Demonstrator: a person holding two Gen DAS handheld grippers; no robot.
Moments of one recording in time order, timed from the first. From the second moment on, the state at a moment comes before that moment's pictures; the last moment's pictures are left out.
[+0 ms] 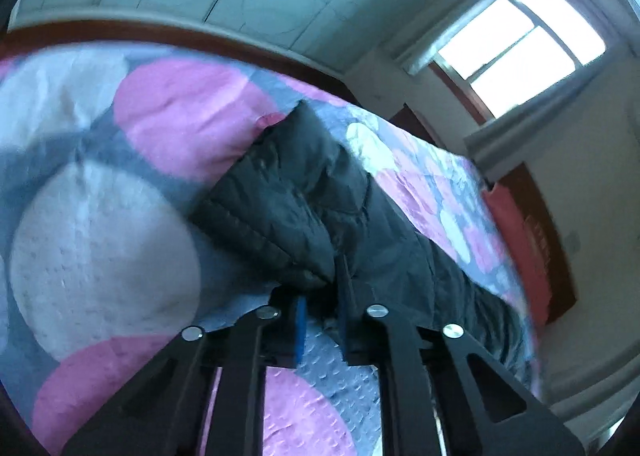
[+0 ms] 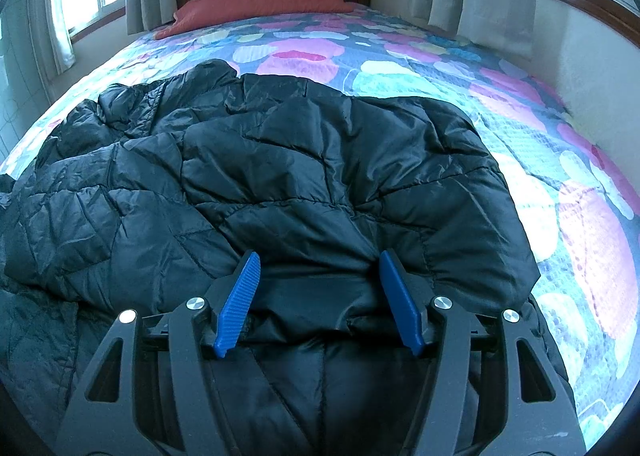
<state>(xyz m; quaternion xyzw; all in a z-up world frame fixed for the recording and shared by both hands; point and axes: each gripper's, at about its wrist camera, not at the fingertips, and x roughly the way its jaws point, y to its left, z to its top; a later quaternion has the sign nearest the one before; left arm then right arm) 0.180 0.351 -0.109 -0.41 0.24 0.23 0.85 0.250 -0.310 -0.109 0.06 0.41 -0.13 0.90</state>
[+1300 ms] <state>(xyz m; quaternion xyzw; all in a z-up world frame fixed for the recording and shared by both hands) 0.269 -0.145 -0.044 0.02 0.34 -0.17 0.92 0.246 -0.321 -0.100 0.11 0.40 -0.10 0.91</state>
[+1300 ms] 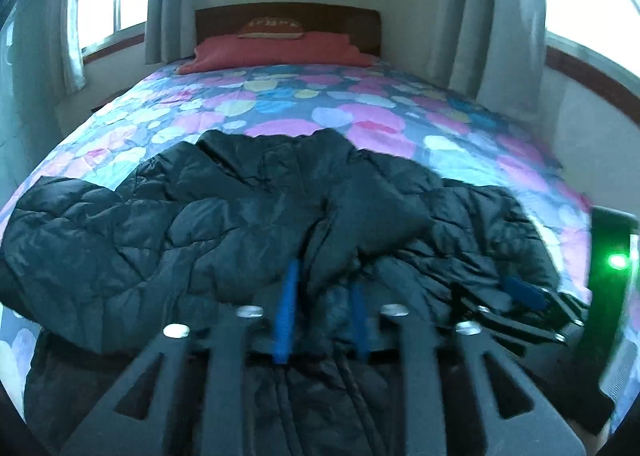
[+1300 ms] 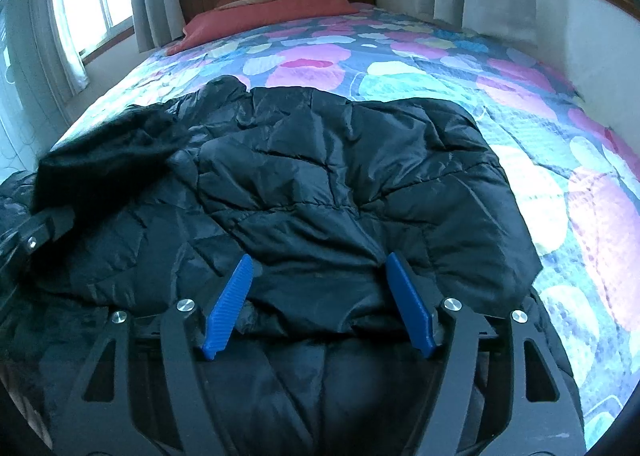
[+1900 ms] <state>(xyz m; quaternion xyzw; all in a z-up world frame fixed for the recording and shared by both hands) 0.239 0.028 -0.025 -0.03 0.30 -0.04 0.95 0.287 -0.260 -0.076 0.18 0.40 -0.02 0.90</state>
